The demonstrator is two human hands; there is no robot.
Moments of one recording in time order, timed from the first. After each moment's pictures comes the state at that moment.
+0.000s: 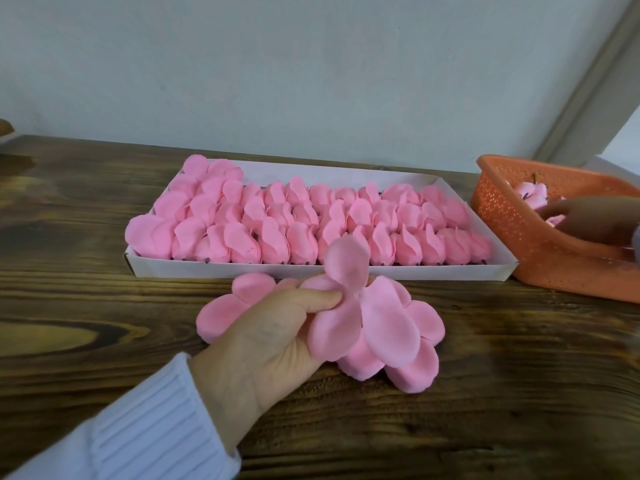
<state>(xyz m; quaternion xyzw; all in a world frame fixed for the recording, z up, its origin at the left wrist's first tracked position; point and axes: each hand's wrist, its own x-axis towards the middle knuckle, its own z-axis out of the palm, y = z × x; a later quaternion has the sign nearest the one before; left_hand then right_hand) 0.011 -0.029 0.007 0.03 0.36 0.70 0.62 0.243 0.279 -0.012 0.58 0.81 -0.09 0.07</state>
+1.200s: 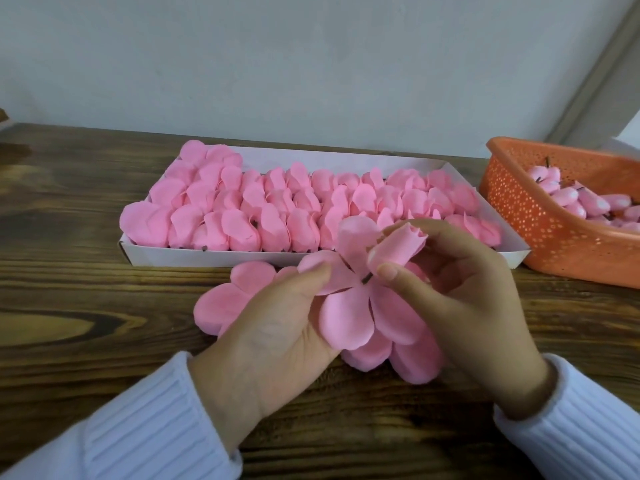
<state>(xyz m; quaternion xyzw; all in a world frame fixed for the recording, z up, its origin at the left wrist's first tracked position) 0.004 -0.026 -0.021 0.16 0.41 0.68 0.58 0.146 0.061 0.010 0.17 0.78 -0.41 -0.44</state>
